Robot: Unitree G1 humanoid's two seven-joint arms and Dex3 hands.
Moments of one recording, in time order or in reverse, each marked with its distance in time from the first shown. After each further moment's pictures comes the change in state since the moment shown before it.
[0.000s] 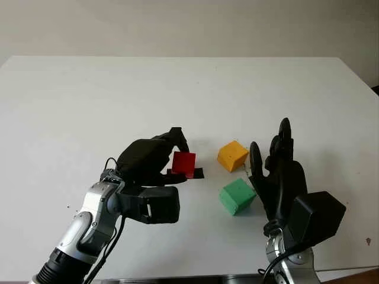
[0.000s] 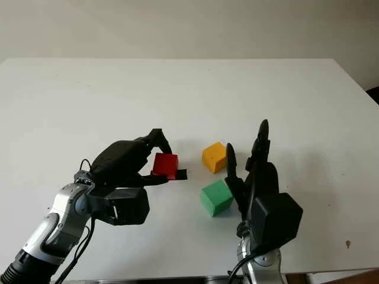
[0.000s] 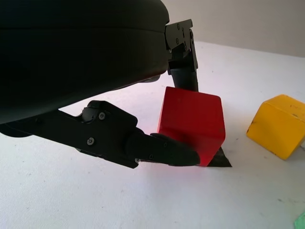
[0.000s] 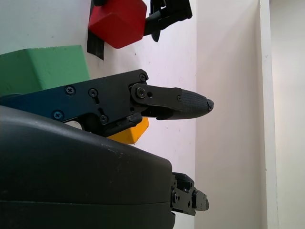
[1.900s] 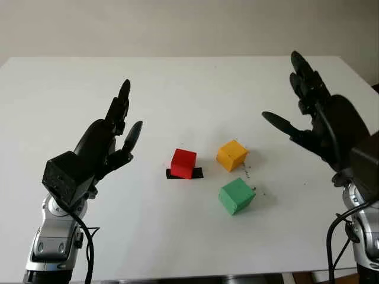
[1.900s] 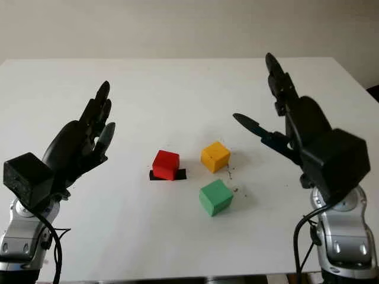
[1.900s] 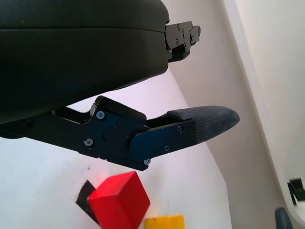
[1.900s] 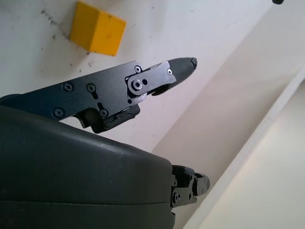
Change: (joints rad) left arm 0.099 -0.107 0.410 0.038 -0.798 -0.034 0.069; right arm -0.414 -0.593 -0.218 -0.041 -0.065 0.267 0.498
